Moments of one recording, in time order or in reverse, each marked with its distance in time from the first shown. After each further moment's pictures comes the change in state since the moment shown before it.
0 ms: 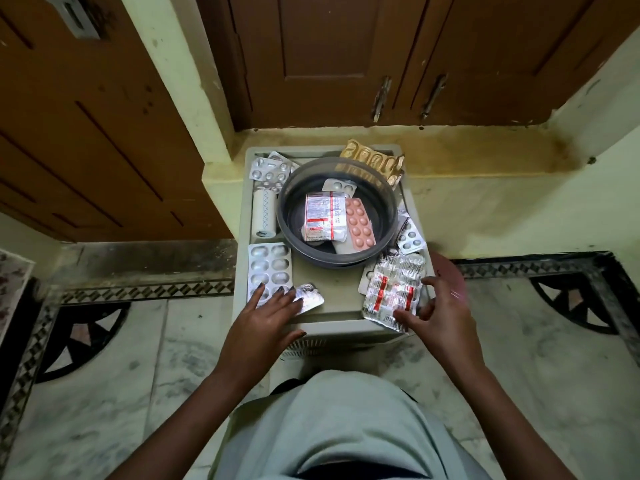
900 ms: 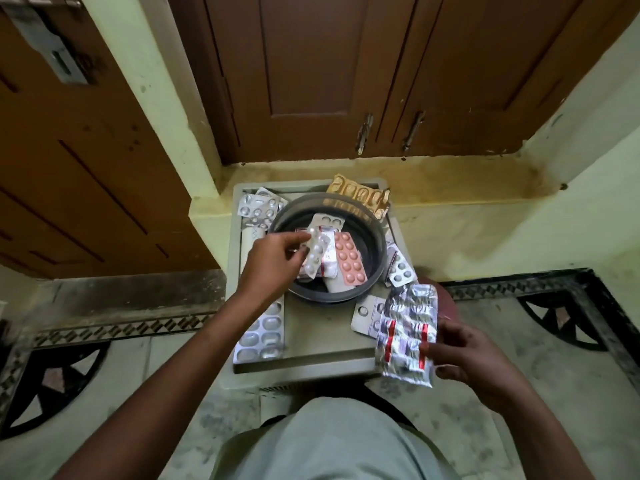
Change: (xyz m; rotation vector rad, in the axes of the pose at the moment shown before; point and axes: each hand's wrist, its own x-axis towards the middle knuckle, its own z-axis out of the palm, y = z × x) left_hand 0.141 0.018 -0.071 -0.513 0.093 -0.368; right_hand 0.007 -0.003 -0.053 0.726 -0.466 0.374
